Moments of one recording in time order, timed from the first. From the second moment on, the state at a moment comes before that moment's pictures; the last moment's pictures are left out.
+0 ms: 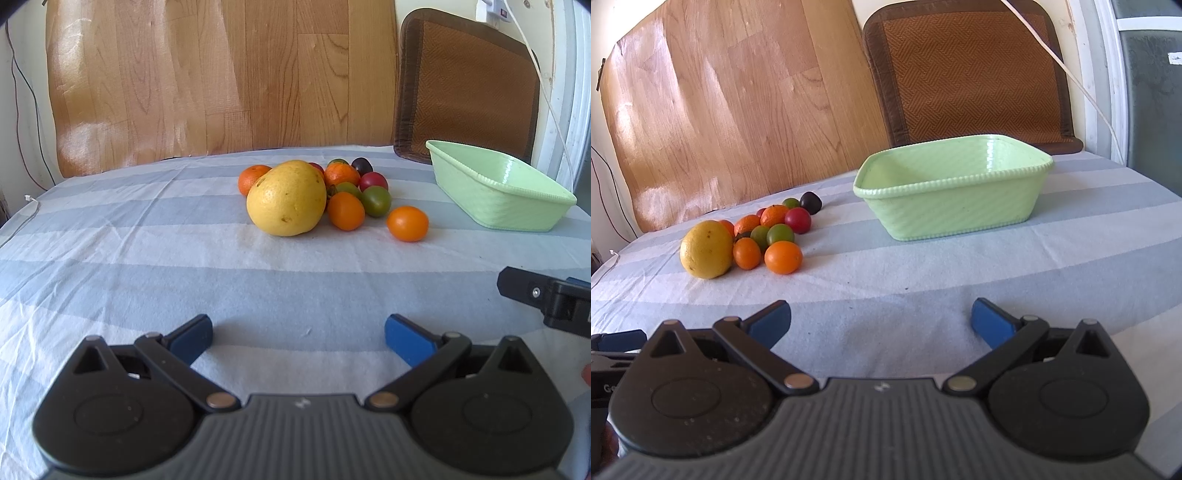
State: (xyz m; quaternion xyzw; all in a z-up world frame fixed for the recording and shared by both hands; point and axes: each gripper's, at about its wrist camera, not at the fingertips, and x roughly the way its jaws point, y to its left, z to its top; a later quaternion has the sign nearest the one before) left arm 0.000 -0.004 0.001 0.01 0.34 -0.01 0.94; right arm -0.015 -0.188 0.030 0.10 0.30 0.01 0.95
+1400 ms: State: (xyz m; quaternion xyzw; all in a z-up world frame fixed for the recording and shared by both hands) left arm 0.035 0.068 0.042 -0.05 0.25 -0.07 0.96; right arm 0.015 -0.129 0.056 -0.02 0.25 0.19 0.95
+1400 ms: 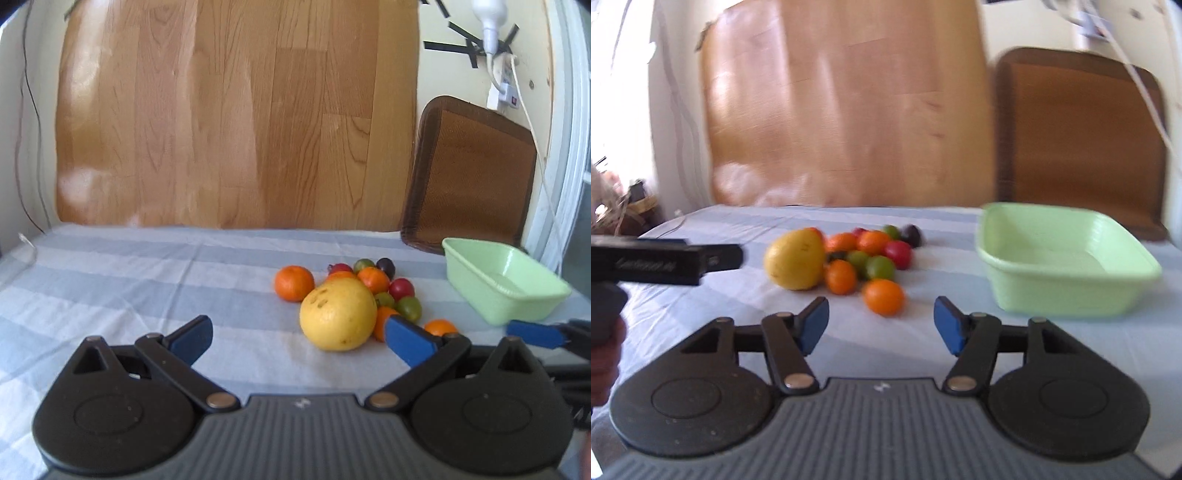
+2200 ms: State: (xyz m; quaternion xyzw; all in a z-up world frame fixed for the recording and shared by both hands) left arm 0.086 0.072 0.043 -0.18 0.32 -0.16 0.92; right arm 0.056 -0.069 0.055 -0.13 0.19 0.31 0.92
